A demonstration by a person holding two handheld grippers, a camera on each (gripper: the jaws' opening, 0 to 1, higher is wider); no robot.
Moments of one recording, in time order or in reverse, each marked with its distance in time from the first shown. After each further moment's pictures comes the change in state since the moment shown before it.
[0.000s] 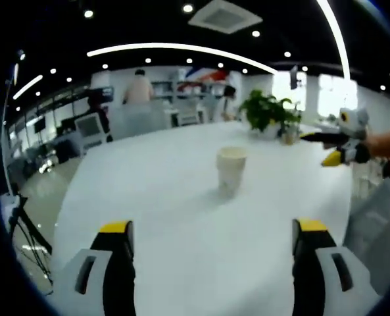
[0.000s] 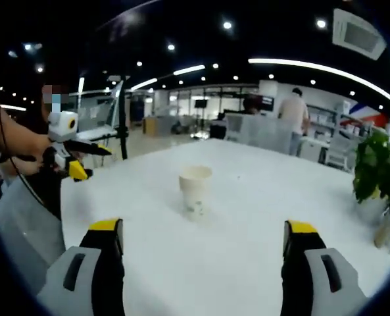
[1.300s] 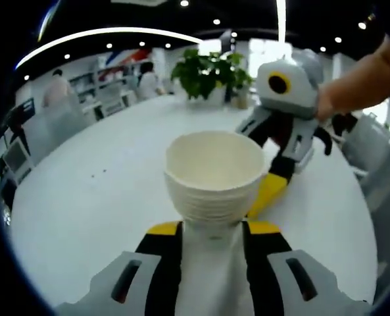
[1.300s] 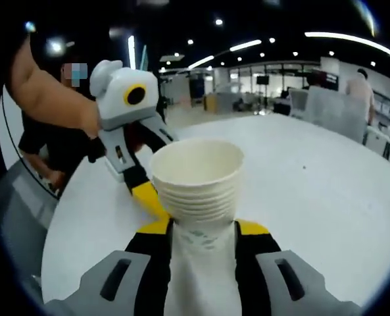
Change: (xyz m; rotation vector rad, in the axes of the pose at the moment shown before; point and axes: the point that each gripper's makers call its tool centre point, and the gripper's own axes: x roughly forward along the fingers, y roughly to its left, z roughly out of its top) left arm 0.226 -0.043 0.005 0.277 0.187 -0.412; right arm 0.189 0.006 -0.041 -0.083 0.193 0.425
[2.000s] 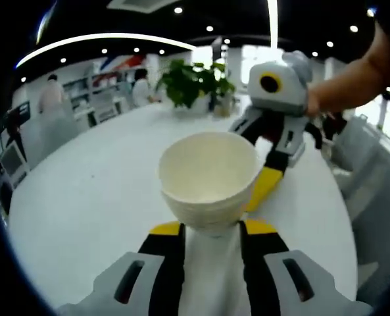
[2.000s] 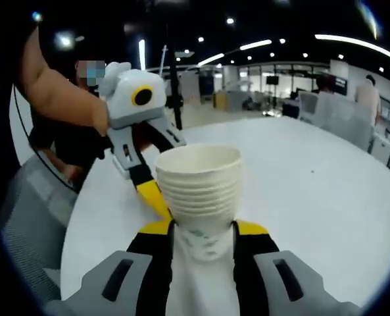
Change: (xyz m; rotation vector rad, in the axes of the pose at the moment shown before) left arm -0.019 -0.036 0.010 0.024 -0.019 -0.084; right arm -0.024 0.030 0.015 -0.061 0.012 0.088
